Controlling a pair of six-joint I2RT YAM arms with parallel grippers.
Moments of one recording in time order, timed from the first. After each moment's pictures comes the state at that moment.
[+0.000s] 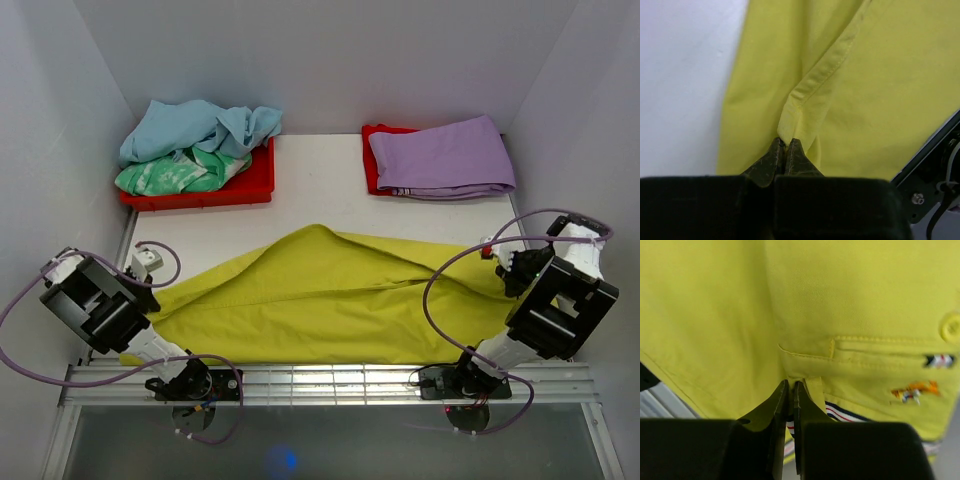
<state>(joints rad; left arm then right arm) 0.90 1.66 1.08 -1.25 0.62 1.73 -0.61 1.53 1.14 -1.25 -0.37 -1.83</state>
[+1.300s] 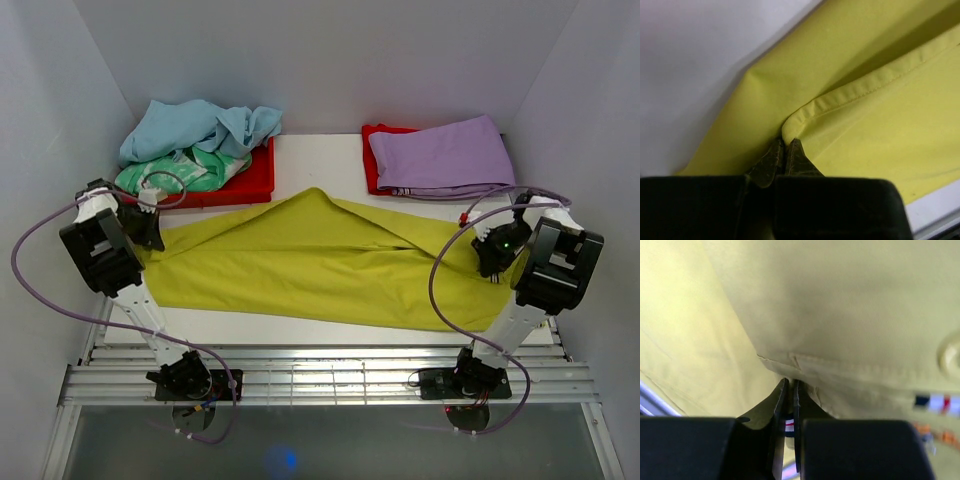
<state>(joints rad) 0.54 2.14 1.62 -1.02 0.46 0.86 -0.38 1.82 1.20 -1.07 -0.34 -1.35</state>
